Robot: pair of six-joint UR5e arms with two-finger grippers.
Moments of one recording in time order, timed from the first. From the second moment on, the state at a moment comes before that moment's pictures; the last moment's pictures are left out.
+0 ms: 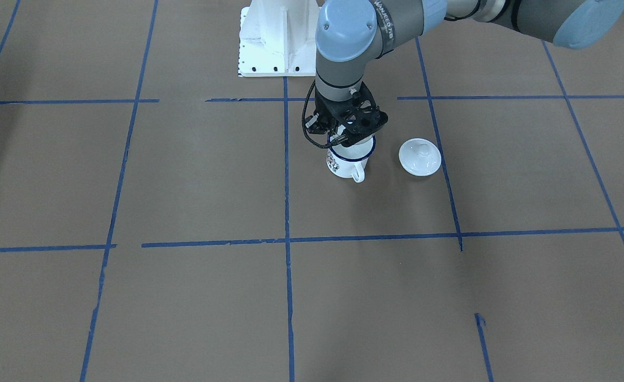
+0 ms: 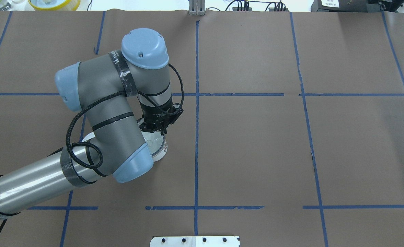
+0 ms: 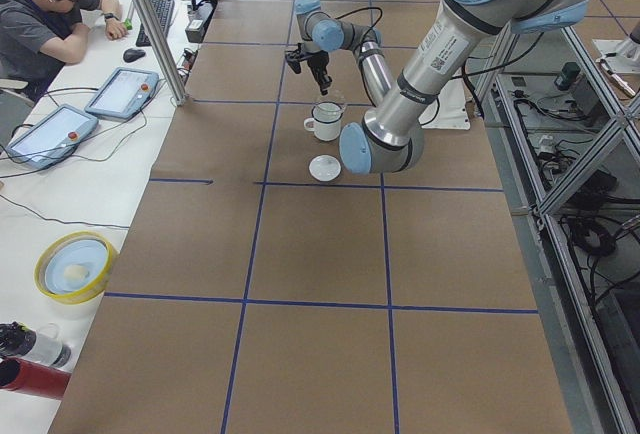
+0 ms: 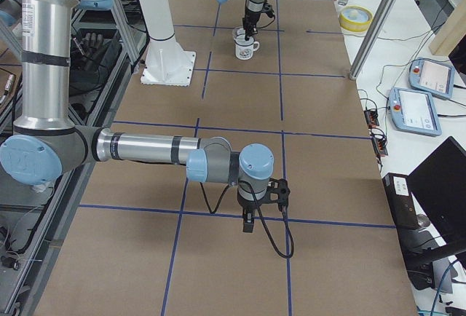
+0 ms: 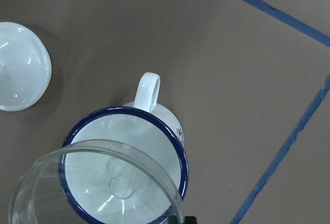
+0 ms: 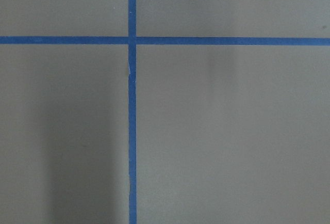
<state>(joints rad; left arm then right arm) -0.60 -2.38 -1.69 -1.25 -2.10 -1.58 1.57 -1.68 1.66 -1.57 2.29 0.01</state>
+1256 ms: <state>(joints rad) -0.61 -2.37 -1.65 -1.26 -2.10 -1.52 1.57 -1.68 1.66 -1.57 2.29 0.01</state>
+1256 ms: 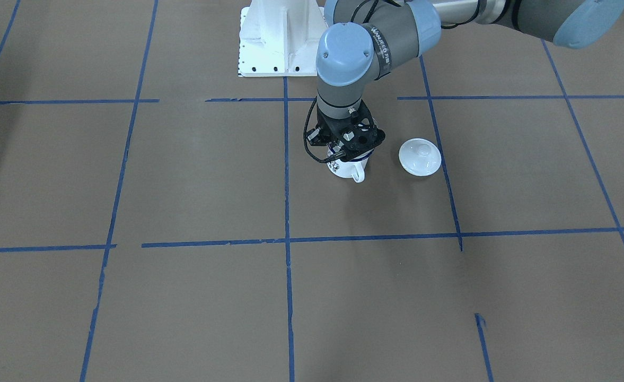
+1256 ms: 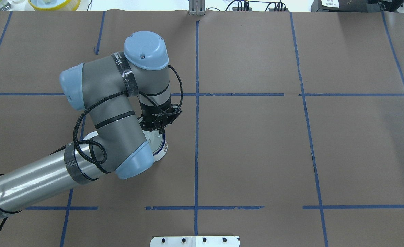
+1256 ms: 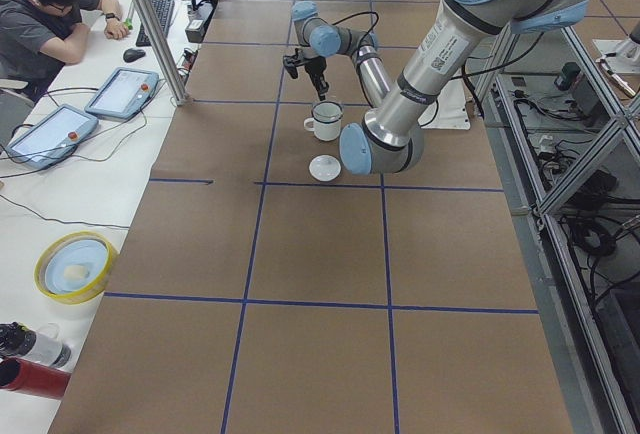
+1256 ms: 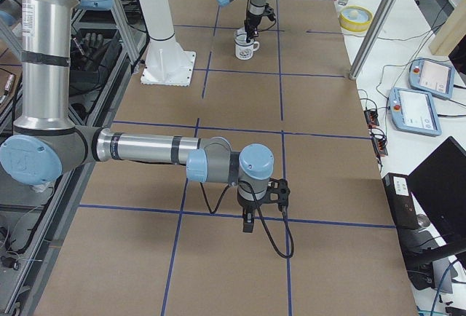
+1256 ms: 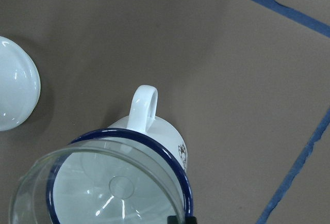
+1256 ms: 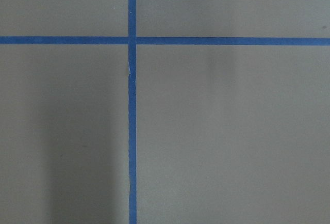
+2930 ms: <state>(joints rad) -0.94 -1.90 -1.96 -1.57 -2.14 -1.06 1.57 -1.68 1.66 -1.57 2.29 0.01</state>
